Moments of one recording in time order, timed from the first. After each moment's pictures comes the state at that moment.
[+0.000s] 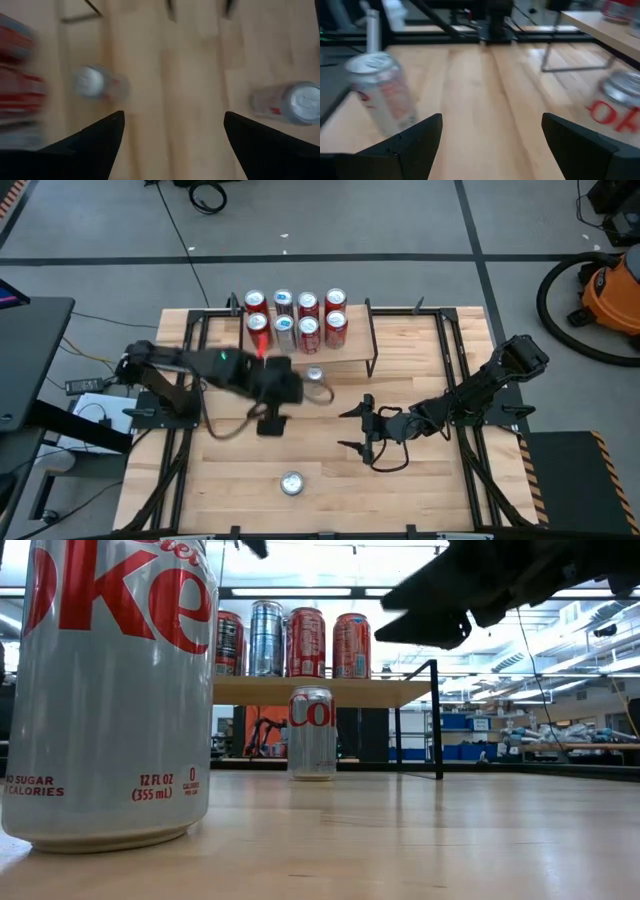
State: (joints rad) left arm -0.20 1.61 1.78 -1.26 -0.18 -0.07; right arm 0.43 1.53 0.63 0.55 0.49 0.16
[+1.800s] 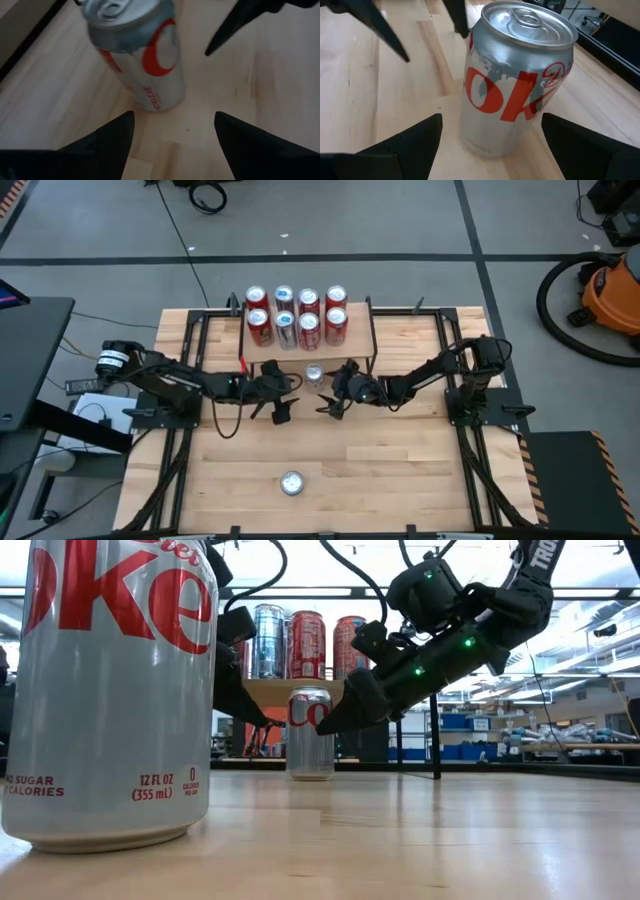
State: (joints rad) left arm -0.03 1.43 0.58 0.17 -0.36 -0.06; right arm 0.01 1.83 0.74 0.62 0.41 0.05
